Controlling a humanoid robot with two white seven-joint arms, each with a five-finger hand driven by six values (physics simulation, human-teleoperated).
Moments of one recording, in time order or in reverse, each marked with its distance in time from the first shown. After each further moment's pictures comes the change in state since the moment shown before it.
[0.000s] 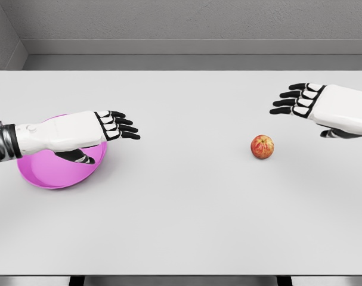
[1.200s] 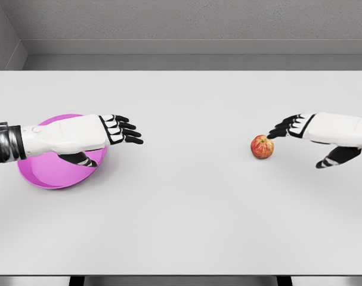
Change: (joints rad) left arm -0.002 -0.019 0.000 0.000 0.000 0.000 -0.046; right arm 0.008 0.086 0.024 0.125 -0.361 -0.001 0.376
